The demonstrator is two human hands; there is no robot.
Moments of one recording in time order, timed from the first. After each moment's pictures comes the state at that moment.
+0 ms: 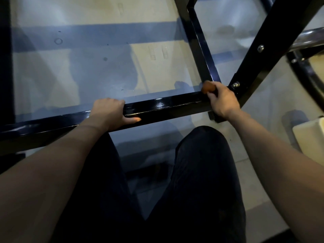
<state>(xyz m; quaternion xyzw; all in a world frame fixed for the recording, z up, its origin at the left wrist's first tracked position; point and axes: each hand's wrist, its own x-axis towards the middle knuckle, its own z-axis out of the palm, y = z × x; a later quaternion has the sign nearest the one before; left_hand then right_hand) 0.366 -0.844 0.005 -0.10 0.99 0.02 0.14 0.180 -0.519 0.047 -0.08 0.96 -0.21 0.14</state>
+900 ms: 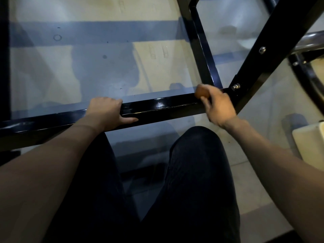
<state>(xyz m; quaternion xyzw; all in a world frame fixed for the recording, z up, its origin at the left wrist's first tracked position) 0.367 -0.840 0.010 -0.10 0.99 0.01 0.13 0.188 -0.511 0.035 -0.22 0.95 -0.19 0.13</state>
